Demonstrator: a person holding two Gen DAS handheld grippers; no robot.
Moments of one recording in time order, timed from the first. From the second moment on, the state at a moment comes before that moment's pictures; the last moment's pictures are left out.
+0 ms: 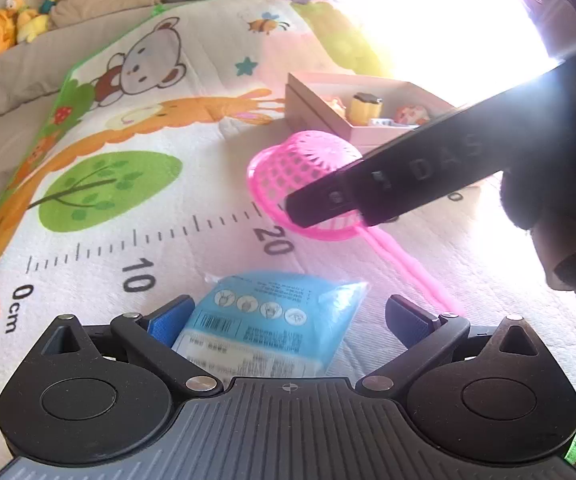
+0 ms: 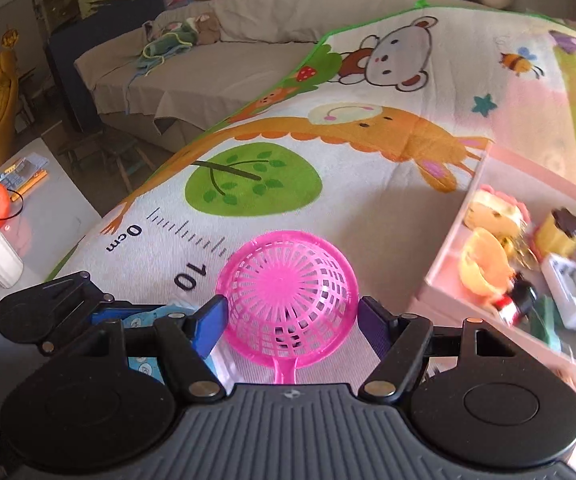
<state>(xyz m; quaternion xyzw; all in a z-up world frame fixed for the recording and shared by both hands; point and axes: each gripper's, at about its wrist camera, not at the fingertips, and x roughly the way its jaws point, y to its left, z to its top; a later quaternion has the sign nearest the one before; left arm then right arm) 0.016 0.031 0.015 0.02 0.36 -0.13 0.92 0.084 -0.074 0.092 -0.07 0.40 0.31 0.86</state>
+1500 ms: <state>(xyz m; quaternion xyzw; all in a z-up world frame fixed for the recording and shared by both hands) 0.001 -0.007 0.016 0.07 0.36 -0.10 0.92 -0.003 -0.181 0.037 -0.06 0.35 0.15 0.92</state>
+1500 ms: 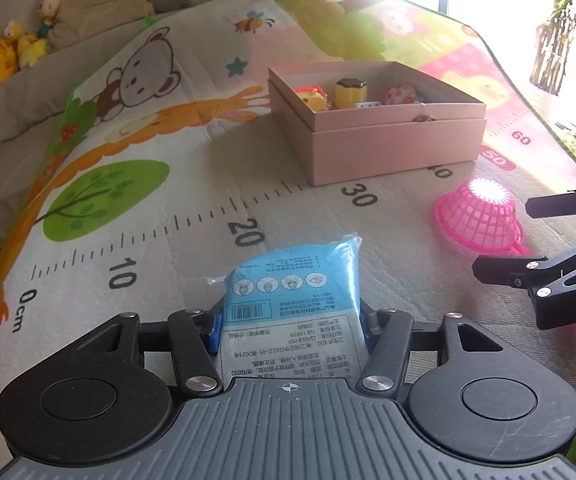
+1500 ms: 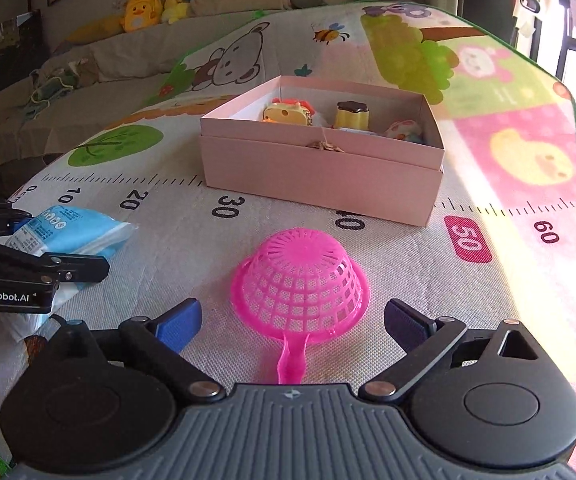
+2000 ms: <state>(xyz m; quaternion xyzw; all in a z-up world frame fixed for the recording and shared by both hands) 0.018 -0.014 0.082 0.05 0.29 -0.14 0.94 0.007 -0.199 0.075 -0.05 0.32 0.17 0.93</state>
